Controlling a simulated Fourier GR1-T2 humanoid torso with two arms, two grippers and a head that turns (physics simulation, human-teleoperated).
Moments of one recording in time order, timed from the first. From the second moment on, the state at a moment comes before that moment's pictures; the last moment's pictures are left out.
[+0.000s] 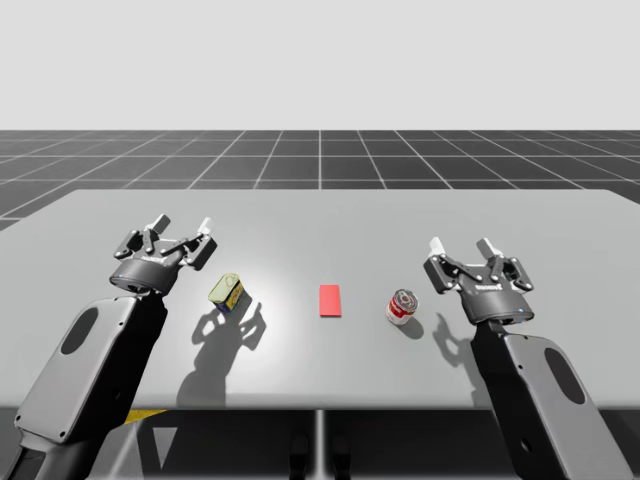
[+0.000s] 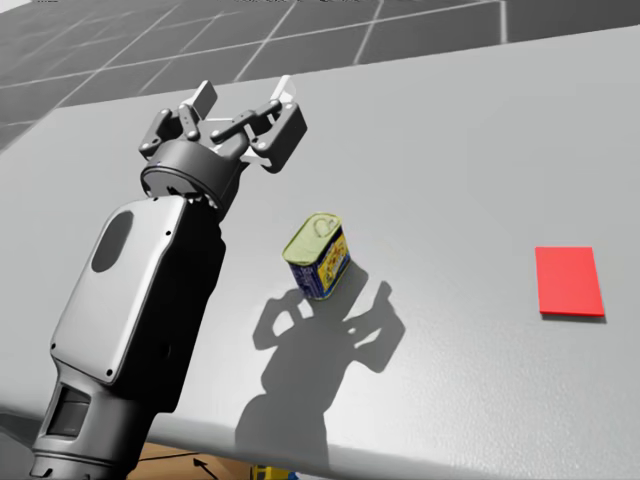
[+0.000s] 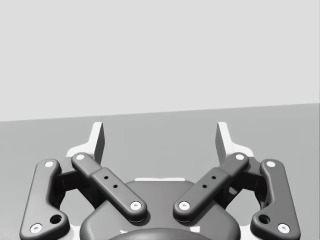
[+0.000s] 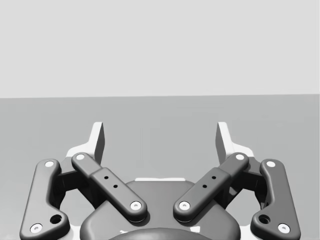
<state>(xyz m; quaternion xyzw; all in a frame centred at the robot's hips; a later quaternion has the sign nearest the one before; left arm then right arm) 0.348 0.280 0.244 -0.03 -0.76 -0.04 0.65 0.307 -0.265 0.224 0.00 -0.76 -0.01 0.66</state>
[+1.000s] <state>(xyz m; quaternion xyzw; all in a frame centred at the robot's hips) 0.286 0.286 0.247 -0.10 -0.71 -0.12 0.69 0.308 -0.265 0.221 -0.01 -0.76 -0.01 0.65</state>
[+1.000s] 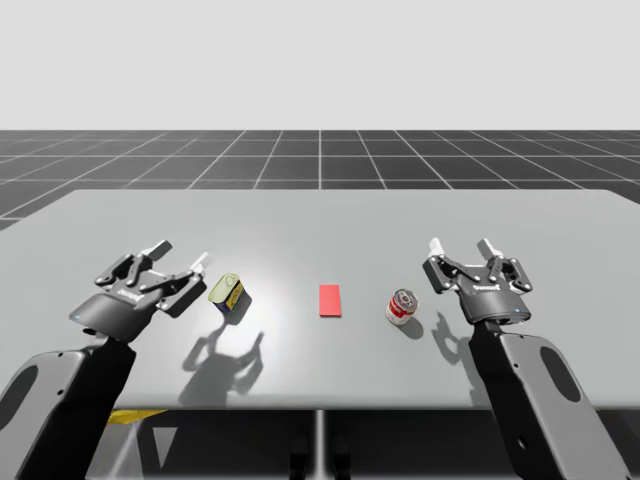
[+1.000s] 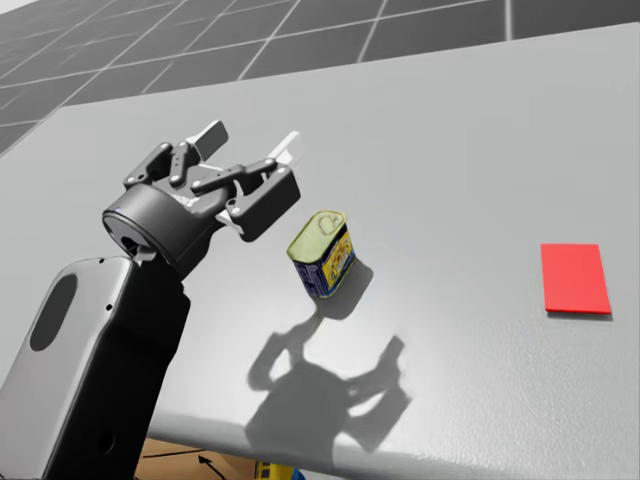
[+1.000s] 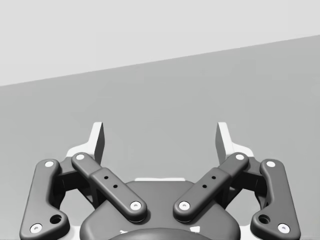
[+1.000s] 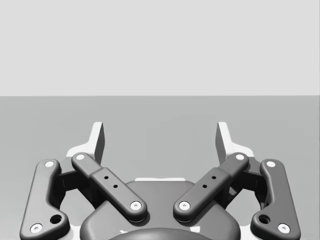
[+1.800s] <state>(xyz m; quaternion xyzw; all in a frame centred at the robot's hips) 0.244 0.289 0.161 -0.10 -0.61 -0.16 0.77 0.310 -0.264 0.219 -0.01 -0.76 -0.01 0.65</state>
